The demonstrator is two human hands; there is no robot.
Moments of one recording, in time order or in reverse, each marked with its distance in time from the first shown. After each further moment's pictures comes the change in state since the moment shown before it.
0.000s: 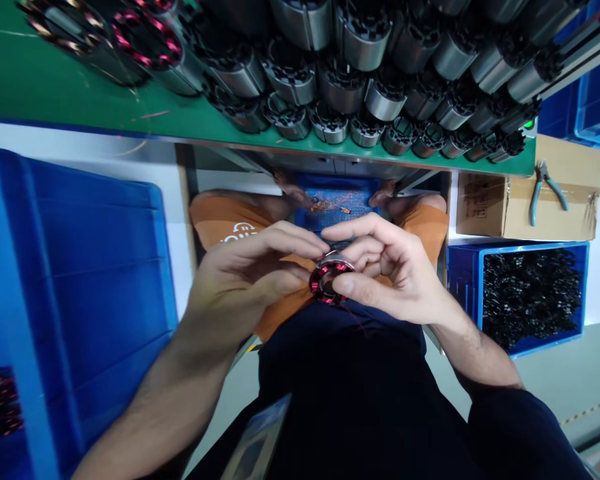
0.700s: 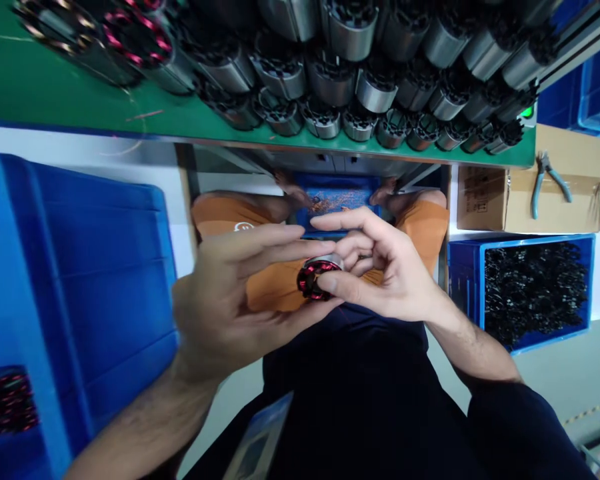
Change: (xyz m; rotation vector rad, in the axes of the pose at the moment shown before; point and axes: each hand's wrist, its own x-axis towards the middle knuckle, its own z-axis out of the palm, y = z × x) left_hand -0.015 0.016 0.010 0.611 0.052 0.466; right_hand 0.001 0.014 0.004 0.065 -0.037 -0.100
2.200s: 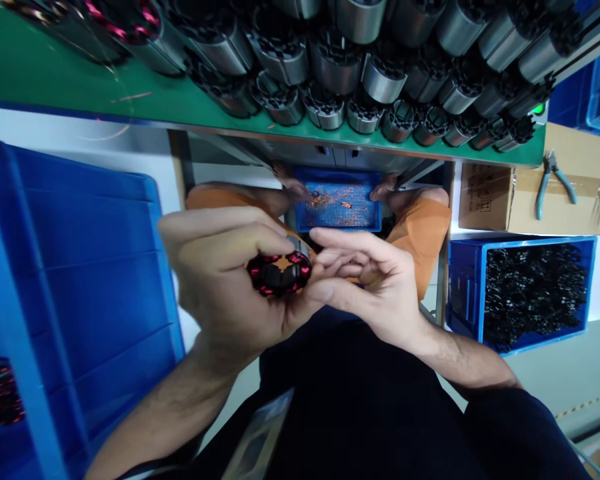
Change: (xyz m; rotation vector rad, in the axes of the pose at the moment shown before) left_hand 0.011 -0.005 0.017 0.262 0.182 0.144; right_hand -0.008 0.018 0.035 0.041 0.334 -0.144
